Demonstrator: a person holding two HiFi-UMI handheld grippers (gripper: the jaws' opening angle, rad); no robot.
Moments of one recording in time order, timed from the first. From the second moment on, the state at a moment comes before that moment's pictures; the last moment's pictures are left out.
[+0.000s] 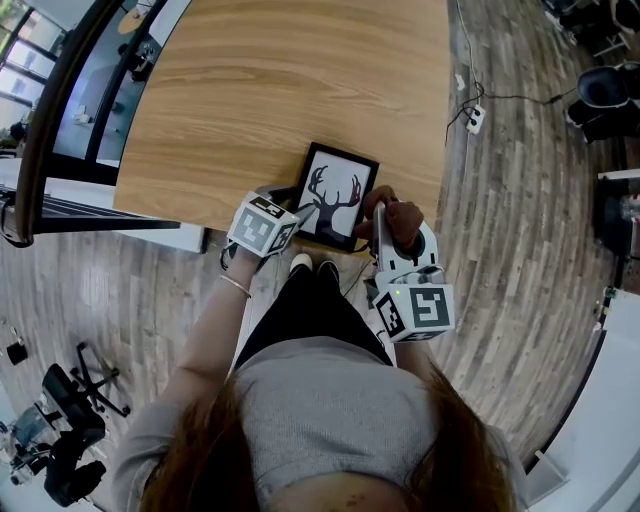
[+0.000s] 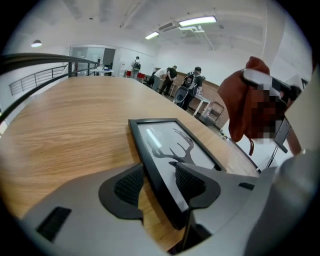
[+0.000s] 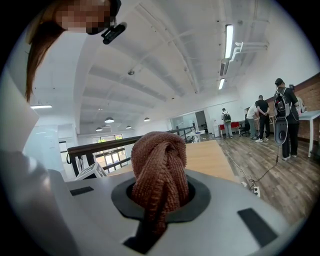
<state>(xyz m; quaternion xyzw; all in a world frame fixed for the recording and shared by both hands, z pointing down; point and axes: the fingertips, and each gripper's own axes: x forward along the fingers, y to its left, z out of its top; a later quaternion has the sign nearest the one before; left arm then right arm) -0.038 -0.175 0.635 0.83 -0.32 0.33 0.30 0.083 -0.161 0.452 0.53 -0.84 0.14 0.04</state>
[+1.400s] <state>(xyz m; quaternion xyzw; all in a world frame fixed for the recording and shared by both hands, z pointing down) -0.040 -0.104 0.577 0.86 -0.31 0.15 0.37 0.086 -0.162 0.442 0.51 -0.85 0.16 0.01</state>
